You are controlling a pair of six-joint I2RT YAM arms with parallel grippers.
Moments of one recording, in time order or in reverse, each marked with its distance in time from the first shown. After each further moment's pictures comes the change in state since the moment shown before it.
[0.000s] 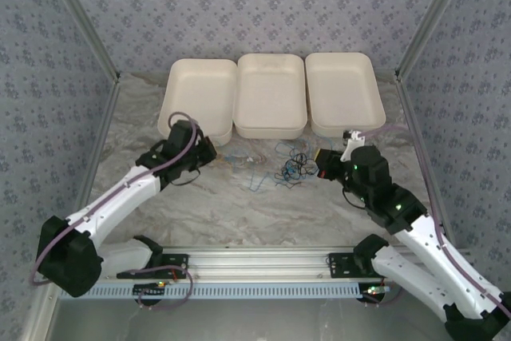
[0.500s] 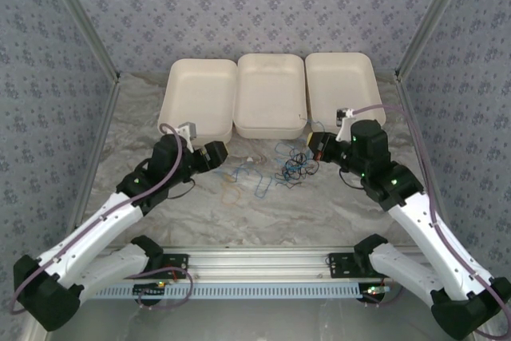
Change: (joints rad) left arm -0.100 -0.267 -0.055 0.071 0.019 0.054; right arm -0.103 0.177 0.183 -0.005 -0.229 -0.003
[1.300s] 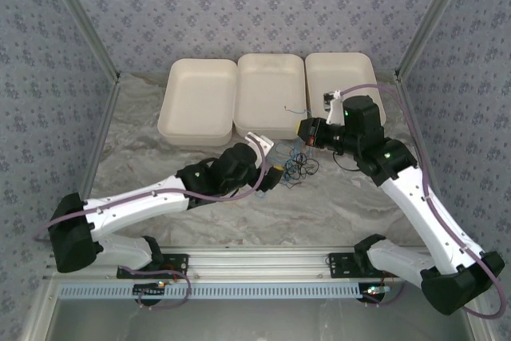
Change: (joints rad) left arm -0.444 0.403 0.224 0.101 -0.303 0.584; right arm -0.022 0.190 0.210 -0.089 -0.171 0.000
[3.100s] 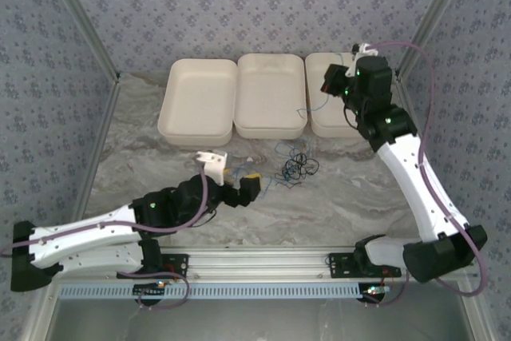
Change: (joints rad) left arm -0.153 -0.451 -0.248 -0.056 -0.227 -0.443; right arm -0.164 0.240 0.279 0.151 0.435 -0.178
